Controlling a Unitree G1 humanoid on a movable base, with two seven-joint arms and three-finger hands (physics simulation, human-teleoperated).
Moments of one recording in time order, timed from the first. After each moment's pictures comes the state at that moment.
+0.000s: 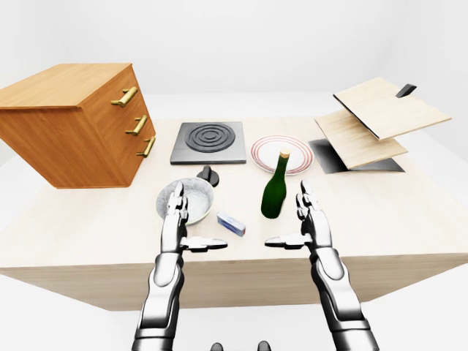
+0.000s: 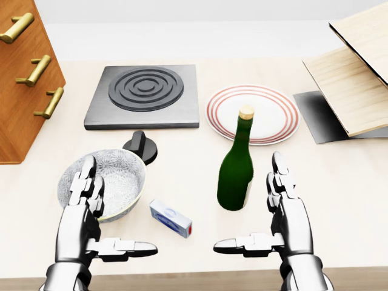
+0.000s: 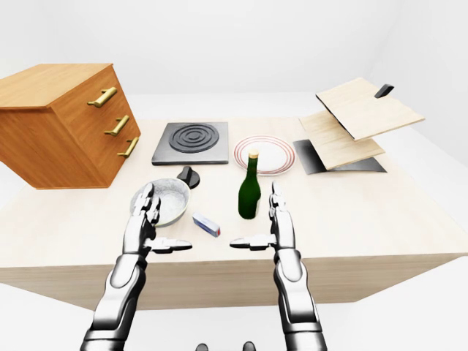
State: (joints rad) left arm -0.02 0.02 0.00 0.05 -0.03 -0.04 0.00; right arm -0.02 -0.02 -0.01 0.04 0.02 -0.01 0.00
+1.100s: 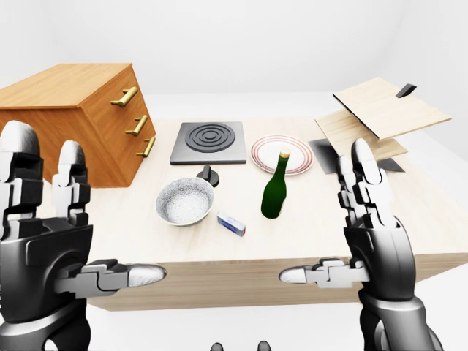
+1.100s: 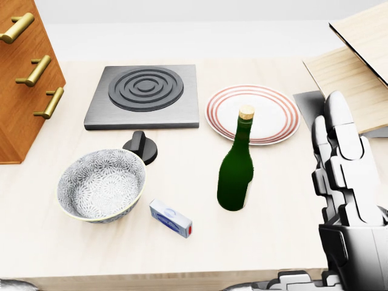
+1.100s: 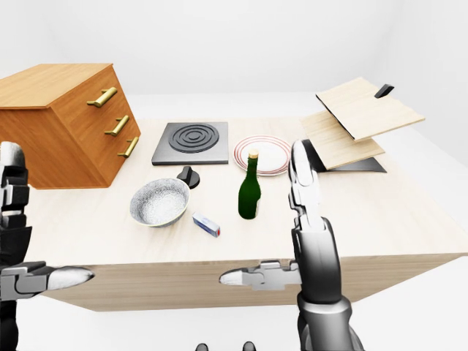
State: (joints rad) left arm 0.25 0.15 0.35 -0.95 -0.39 0.09 -0.09; right arm 0.33 0.17 0.07 -0.97 -0.34 0.09 0.27
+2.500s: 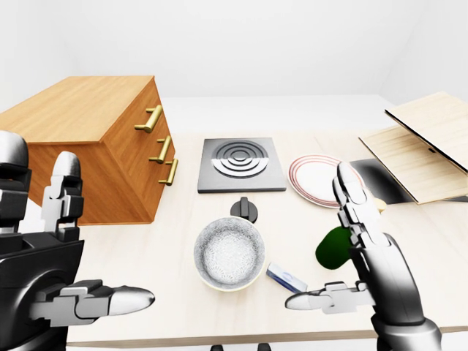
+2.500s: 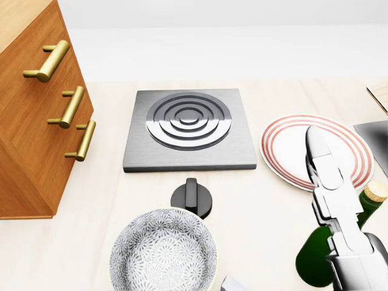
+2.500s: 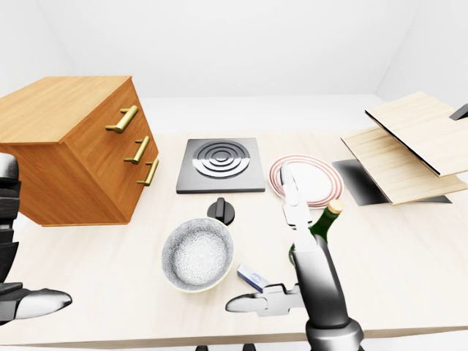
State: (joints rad) left arm 0.43 0.33 0.41 -1.05 -0.64 0.09 0.04; right arm 0.50 0.35 0.02 -1.05 -0.51 0.01 0.57
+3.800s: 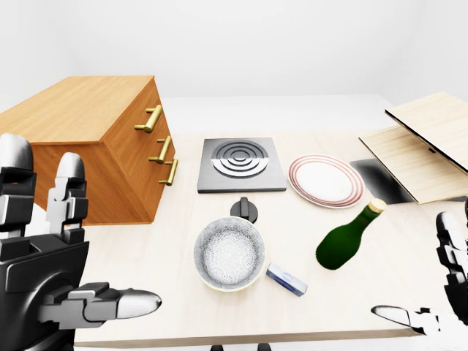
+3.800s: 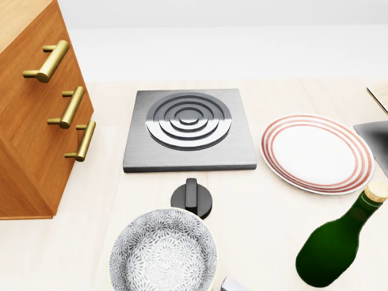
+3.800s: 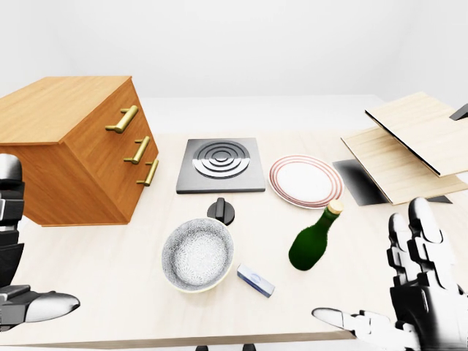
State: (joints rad) left arm 0.41 0.21 0.39 -1.05 -0.55 0.09 -0.06; right arm 0.72 -0.02 -0.54 -0.97 0.30 0.06 0.21
